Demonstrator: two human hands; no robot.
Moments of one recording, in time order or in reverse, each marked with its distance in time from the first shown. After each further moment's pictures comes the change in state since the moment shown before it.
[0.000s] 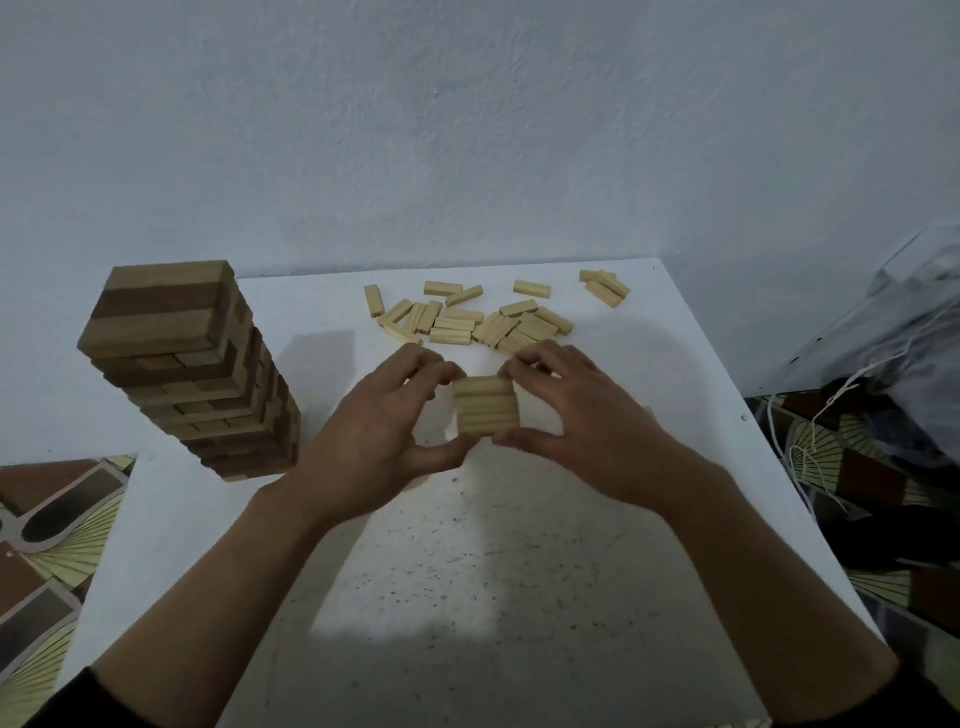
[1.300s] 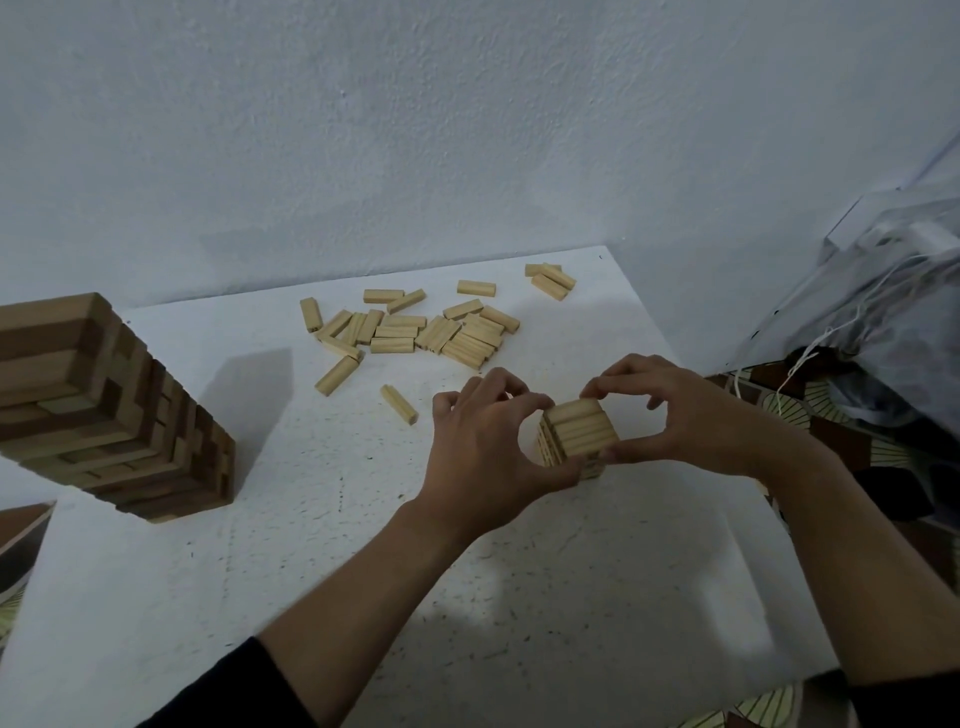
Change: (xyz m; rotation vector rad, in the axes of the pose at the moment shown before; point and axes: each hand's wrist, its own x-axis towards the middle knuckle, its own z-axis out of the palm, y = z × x) left_hand 0.056 0.091 0.094 -0.071 -0.008 -0.170; right_hand -0.065 0.126 -0.042 0.263 -0.150 0.199
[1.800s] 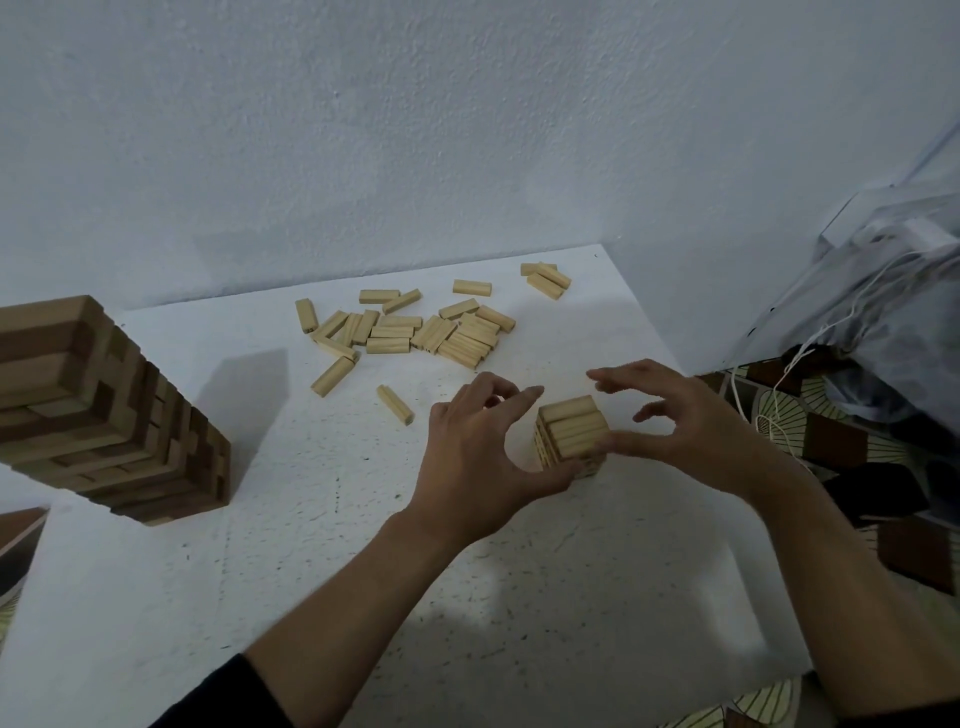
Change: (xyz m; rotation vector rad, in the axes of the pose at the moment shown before) left_hand -0.007 -0.006 0.002 -0.066 -0.012 -0.037; right_hand -0.016 0.003 0.020 0.282 0.204 0.014
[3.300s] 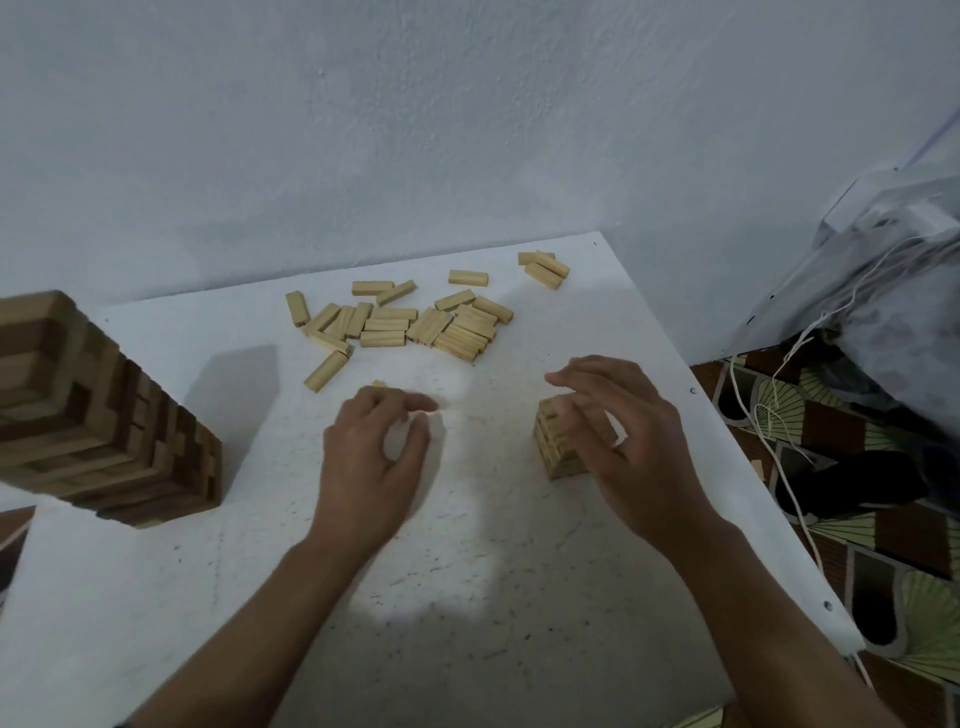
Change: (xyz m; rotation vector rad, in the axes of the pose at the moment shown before) left_hand -0.025 -0.069 -0.032 -0.101 0.263 -0.090; right_hand 0.000 -0.037 0.072 -0.142 0.463 -0.199
